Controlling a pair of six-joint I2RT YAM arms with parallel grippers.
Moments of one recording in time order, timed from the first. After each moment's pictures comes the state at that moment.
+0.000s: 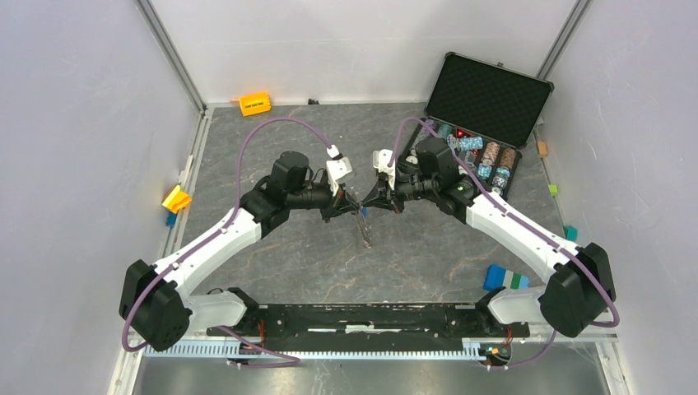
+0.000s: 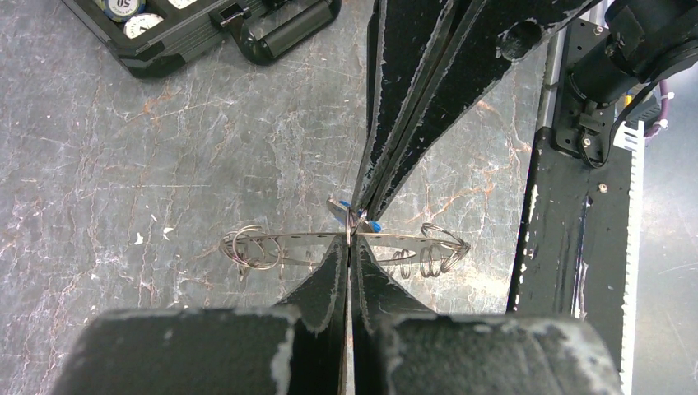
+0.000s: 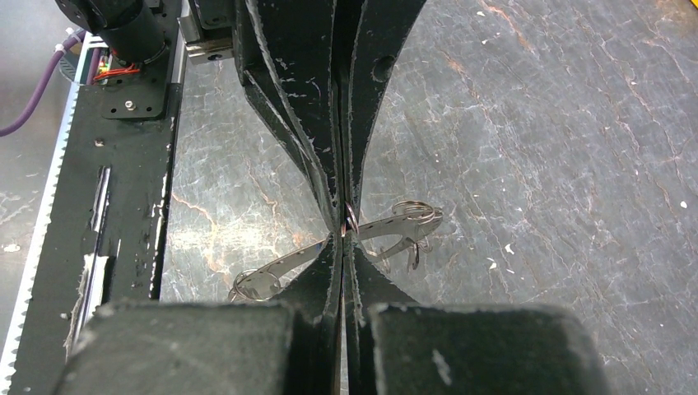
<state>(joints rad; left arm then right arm) -0.63 1.21 0.91 -0.18 0.63 0.18 0.60 1.33 1.03 -0.21 -0.83 -0.43</state>
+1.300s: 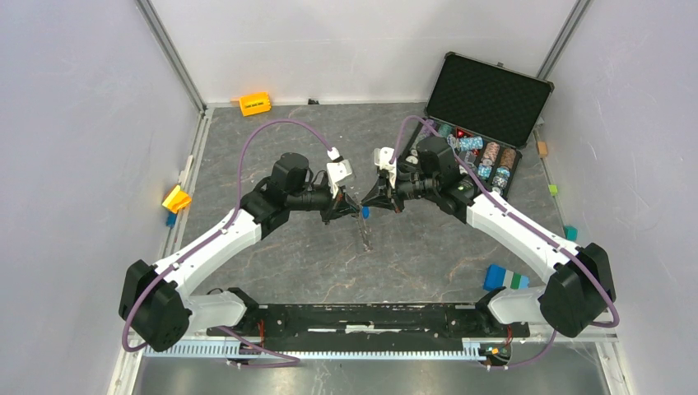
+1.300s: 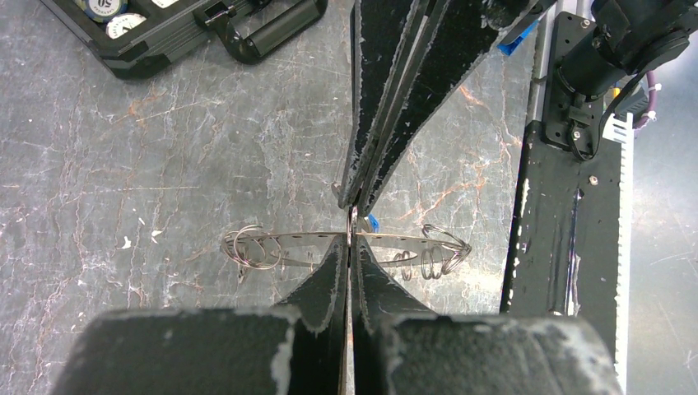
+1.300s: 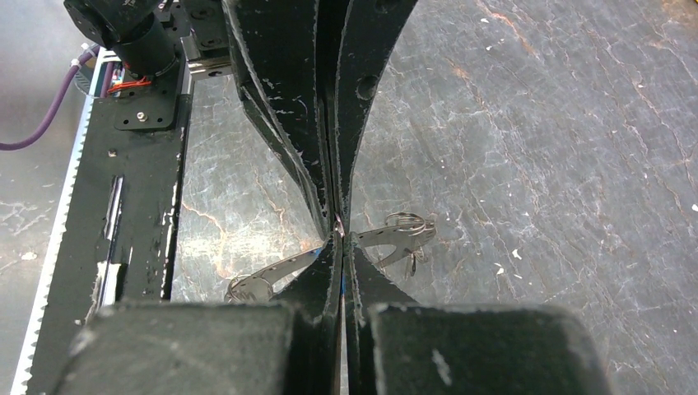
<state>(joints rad) -0.63 1.21 0.90 -0.18 0.66 0.19 0.59 1.33 1.03 -0.19 -0.85 -0.39</state>
